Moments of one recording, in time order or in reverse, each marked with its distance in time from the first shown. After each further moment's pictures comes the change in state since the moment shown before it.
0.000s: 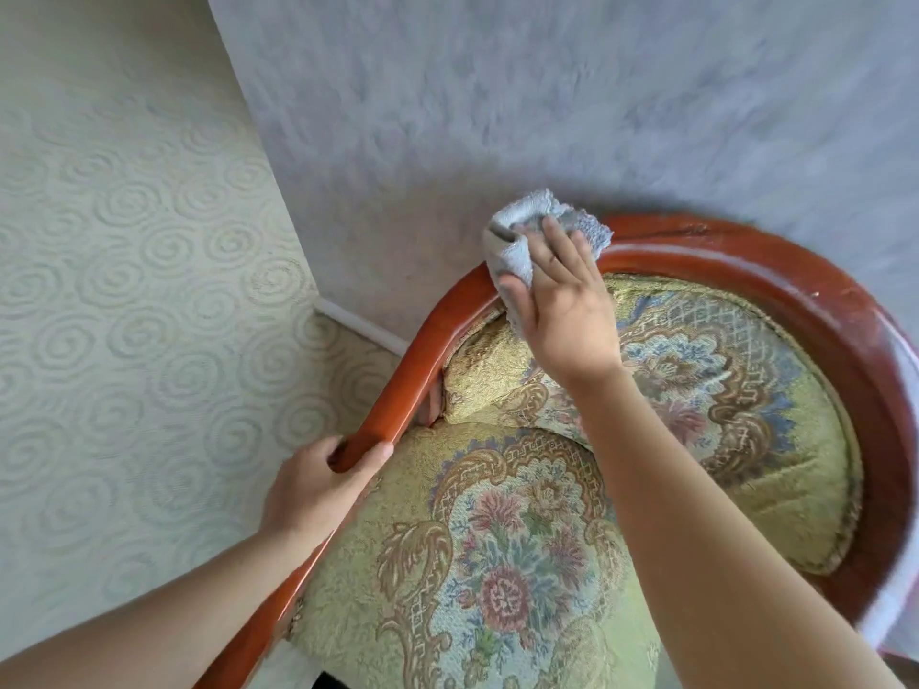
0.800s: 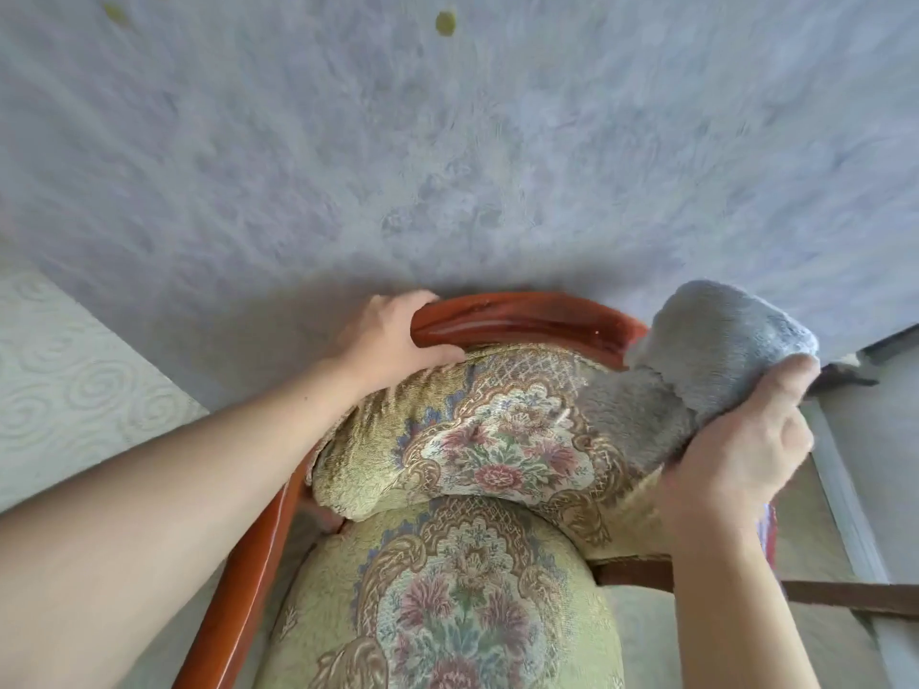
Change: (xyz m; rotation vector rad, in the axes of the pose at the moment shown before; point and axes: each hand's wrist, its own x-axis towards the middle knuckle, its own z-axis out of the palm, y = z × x) left_hand 0.106 0.315 0.047 0.287 -0.143 0.878; right_hand -0.079 0.092 -0.181 0.775 1.074 1.281
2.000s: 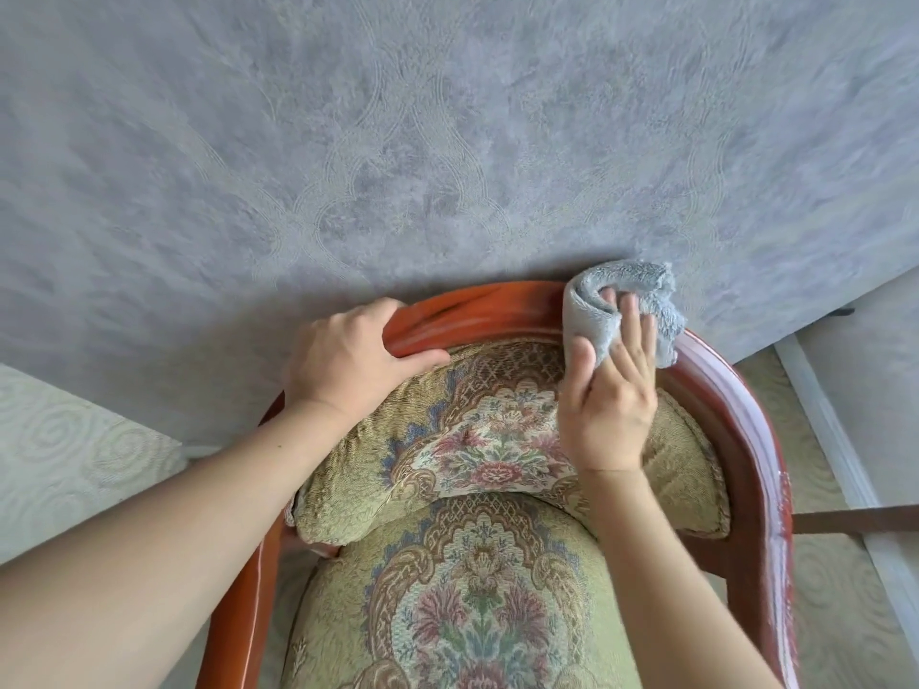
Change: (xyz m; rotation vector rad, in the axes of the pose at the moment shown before) left_hand 0.011 -0.011 0.017 0.174 0.218 0.115; right_hand 0.024 0.123 0.037 -0.811 -0.193 -0.997
